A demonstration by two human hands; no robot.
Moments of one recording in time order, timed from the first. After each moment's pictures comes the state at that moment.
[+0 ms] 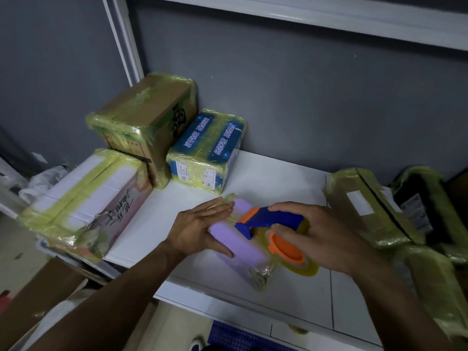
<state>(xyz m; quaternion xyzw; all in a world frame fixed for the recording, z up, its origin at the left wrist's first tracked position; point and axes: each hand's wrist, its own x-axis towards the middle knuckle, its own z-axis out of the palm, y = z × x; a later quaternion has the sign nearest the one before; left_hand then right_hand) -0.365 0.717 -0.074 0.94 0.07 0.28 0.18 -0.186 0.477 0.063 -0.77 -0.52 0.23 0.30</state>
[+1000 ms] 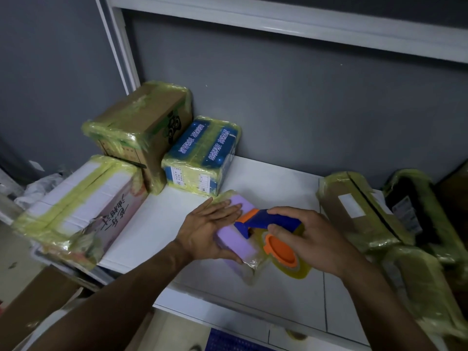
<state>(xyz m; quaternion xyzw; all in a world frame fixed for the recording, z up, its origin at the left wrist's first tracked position) -0.340 0.702 -0.068 0.96 0.03 0.24 0.12 -0.181 0.468 0.052 -0.77 -0.47 0.25 0.34</state>
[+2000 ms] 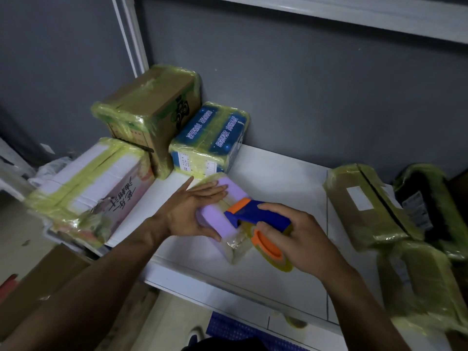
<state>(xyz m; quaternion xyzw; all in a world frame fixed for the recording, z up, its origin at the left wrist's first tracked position) -0.375 0.740 -0.049 0.98 0.09 0.12 0.12 -0.212 0.478 0.022 -0.74 -0.47 0.24 0.41</state>
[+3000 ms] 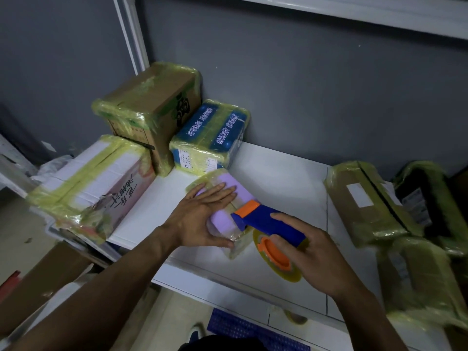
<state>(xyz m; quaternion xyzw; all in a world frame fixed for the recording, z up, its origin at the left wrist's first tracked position) -0.375 0.707 -0.052 0.98 0.08 0.11 0.14 -0.220 0.440 0.012 -0.74 -0.43 0.27 0.44</state>
